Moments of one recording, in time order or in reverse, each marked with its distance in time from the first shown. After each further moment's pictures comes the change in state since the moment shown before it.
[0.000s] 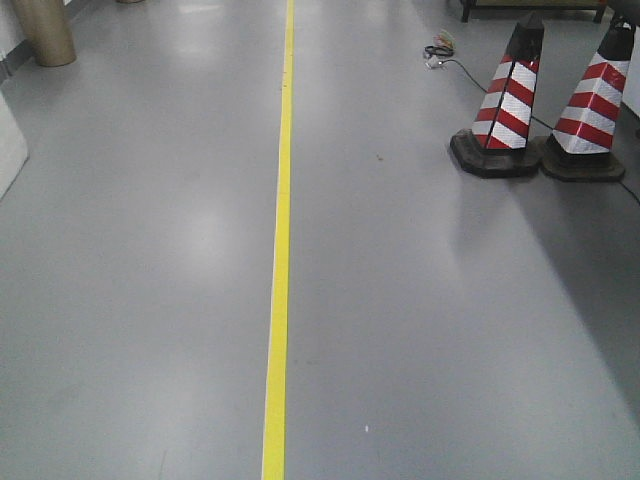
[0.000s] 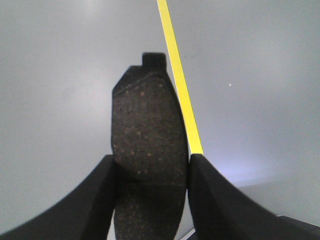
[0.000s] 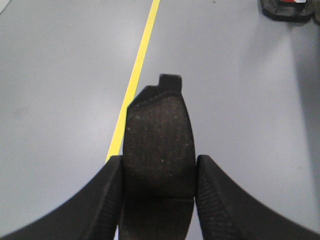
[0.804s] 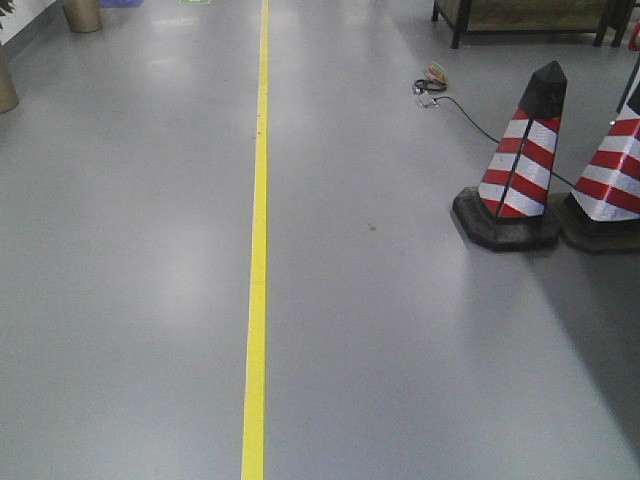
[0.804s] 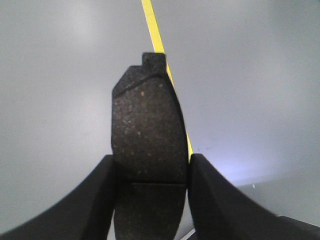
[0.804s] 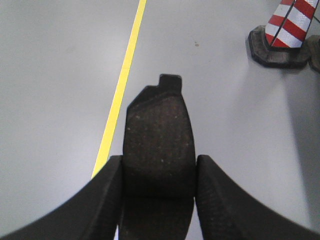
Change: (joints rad) left arm 0.000 0.000 0.000 0.000 -0.001 0.000; right arm 0.000 0.000 0.000 0.000 0.000 0.000
